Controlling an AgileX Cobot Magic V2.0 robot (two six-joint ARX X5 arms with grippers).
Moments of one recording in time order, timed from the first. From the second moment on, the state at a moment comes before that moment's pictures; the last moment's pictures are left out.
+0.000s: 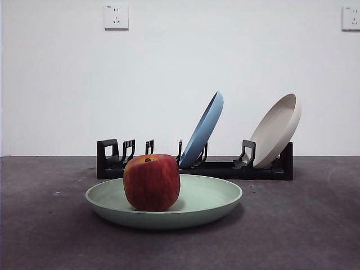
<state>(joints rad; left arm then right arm) -1.17 0.99 1.23 -1.05 -0.15 -0.13 0.84 0.87 1.02 -1.13 -0.18 0.12</state>
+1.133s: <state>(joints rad) -1.16 0.99 1.23 -1.05 -0.21 -0.13 0.84 0.86 1.02 -1.13 -0.18 0.12</state>
